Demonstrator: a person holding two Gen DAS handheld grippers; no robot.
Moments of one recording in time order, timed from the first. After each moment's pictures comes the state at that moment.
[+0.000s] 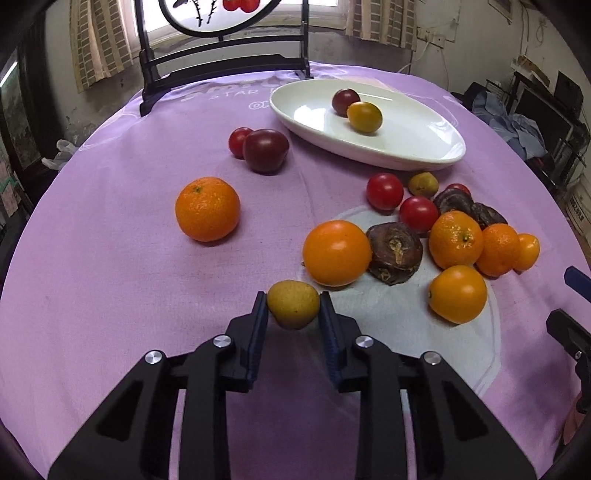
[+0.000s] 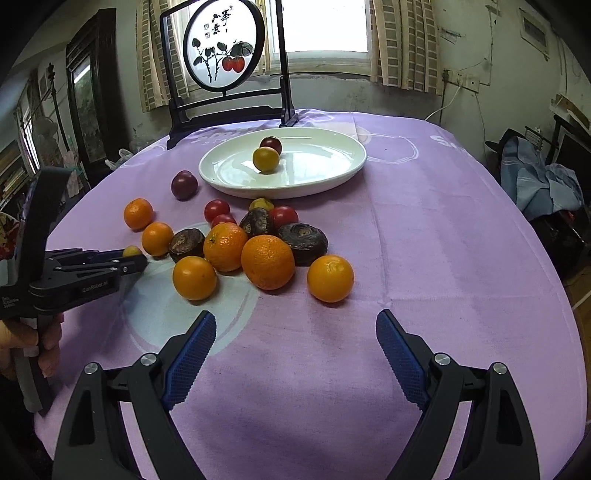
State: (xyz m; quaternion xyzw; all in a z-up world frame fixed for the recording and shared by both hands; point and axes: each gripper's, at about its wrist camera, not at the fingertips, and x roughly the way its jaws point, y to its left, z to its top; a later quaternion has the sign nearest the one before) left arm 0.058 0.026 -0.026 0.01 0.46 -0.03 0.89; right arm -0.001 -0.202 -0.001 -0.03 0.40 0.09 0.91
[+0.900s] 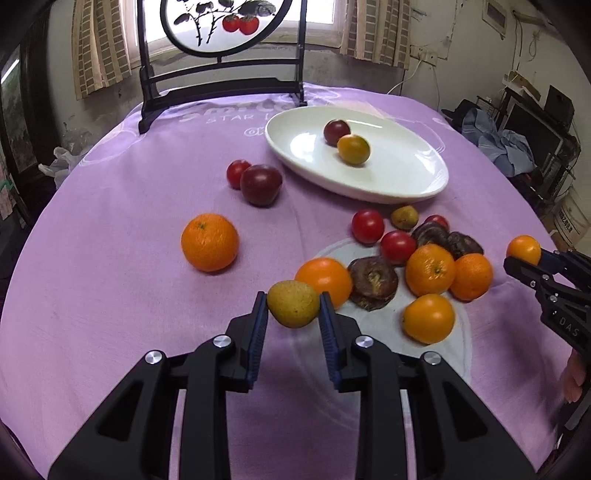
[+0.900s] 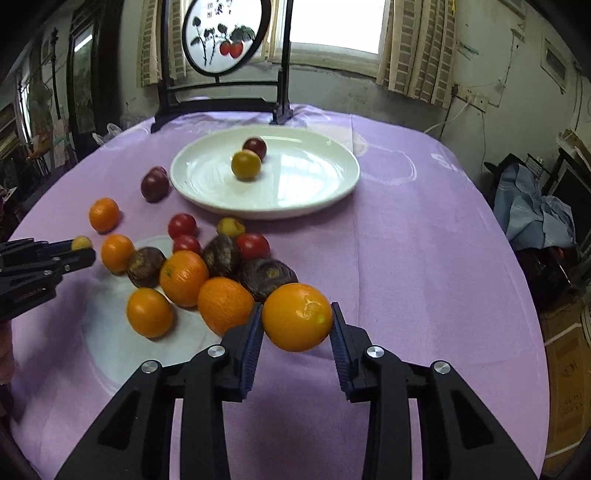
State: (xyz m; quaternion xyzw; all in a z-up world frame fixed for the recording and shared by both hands) left arm 0.059 0.023 0.004 0.00 0.43 -0.06 0.90; right arm 0.045 -0.195 0.015 -0.09 0.40 0.09 0.91
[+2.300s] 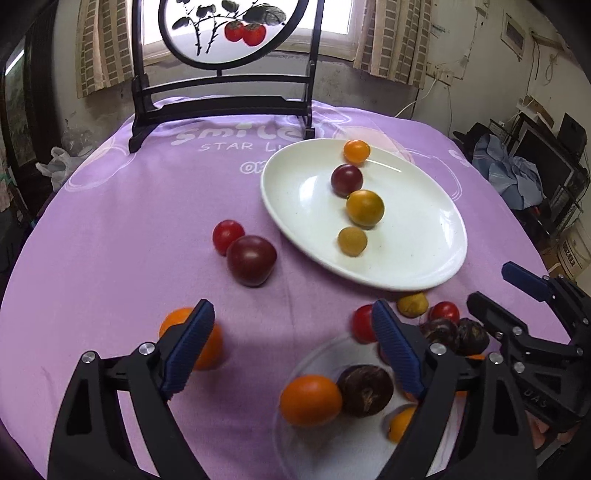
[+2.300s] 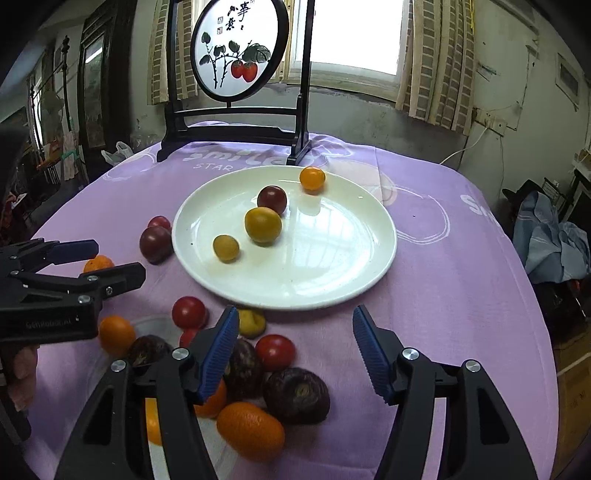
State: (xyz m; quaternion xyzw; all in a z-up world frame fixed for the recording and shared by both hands) left arm 0.127 0.019 0.015 -0.03 0.43 -0.04 0.90; right arm 0.107 -0.165 0.021 -0.08 0.38 0.11 0.92
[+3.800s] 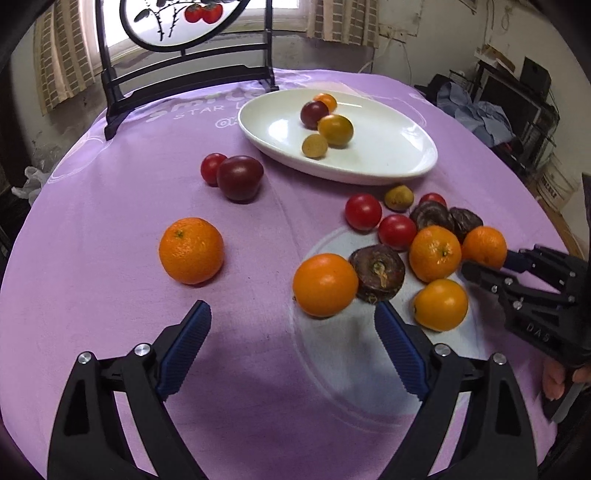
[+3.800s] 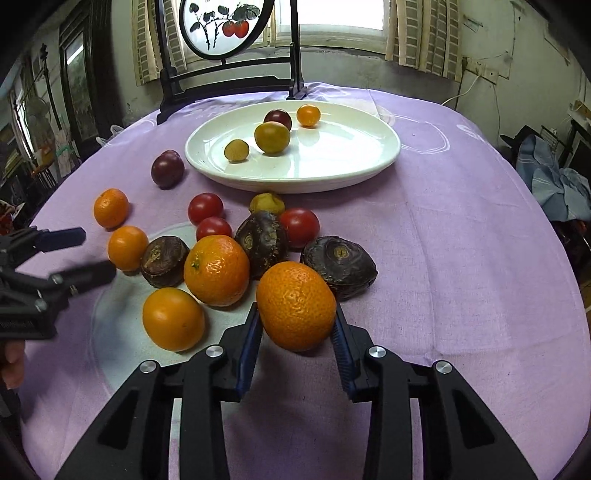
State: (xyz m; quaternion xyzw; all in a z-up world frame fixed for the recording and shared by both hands) left arm 0.074 0.026 -0.019 0.05 0.46 -0.11 0.88; right arm 0.056 -0.169 -0.025 -0.04 0.44 0.10 0.89
